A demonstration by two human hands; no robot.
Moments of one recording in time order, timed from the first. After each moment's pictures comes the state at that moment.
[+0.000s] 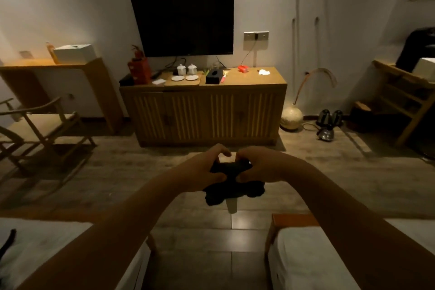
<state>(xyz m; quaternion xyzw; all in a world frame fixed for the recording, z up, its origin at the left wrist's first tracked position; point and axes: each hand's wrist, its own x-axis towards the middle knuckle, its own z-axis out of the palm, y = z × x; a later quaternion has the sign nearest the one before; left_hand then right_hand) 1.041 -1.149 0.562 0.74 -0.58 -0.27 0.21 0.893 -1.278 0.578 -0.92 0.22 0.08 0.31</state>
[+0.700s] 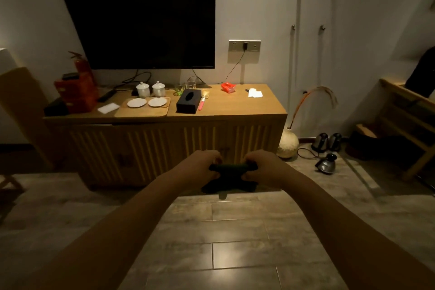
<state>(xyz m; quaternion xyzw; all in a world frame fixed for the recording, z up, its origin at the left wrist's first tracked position) 1.354 -1.644 0.533 0.75 -0.60 -0.22 0.20 1.183 -1.766 0.531 -0.91 0.31 -0.02 0.28</state>
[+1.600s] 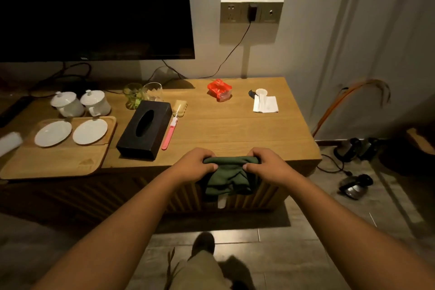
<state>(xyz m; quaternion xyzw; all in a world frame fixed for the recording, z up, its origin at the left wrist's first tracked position) 1.651 -2.227 0.413 0.75 -0.48 -0.39 0.23 1.457 -2.358 0.407 -0.80 0.40 -0.01 0.45</state>
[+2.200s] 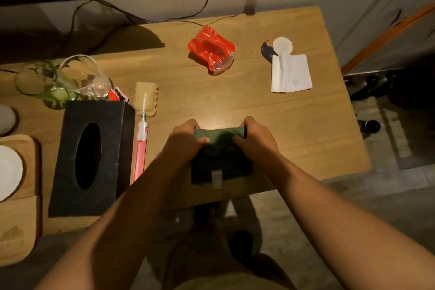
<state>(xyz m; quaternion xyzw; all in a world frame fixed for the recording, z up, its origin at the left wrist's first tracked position) 1.814 -2.432 0.258 0.82 -0.39 -0.40 0.14 1.637 -2.524 0.260 -0.75 0.55 0.07 0.36</state>
